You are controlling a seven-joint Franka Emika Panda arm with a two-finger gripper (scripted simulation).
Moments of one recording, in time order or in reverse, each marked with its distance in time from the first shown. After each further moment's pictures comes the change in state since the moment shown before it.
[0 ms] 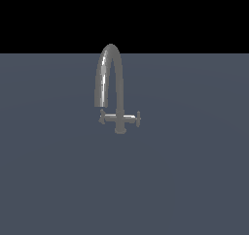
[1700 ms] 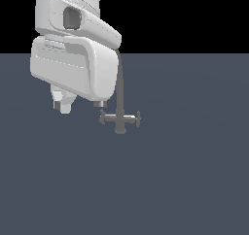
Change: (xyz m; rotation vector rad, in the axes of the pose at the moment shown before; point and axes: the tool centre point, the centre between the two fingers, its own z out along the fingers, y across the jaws) arm 0.049 -0.134 0.305 0.164 -0.314 0.611
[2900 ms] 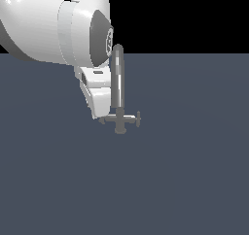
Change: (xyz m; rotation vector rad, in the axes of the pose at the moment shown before) arm 0.150 -0.081 0.048 0.185 0.267 0.421
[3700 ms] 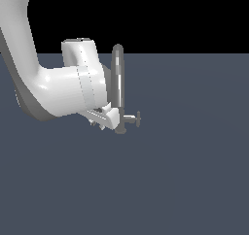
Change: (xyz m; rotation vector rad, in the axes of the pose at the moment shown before) arm 0.017 -0.021 0.081 0.028 0.192 -0.586
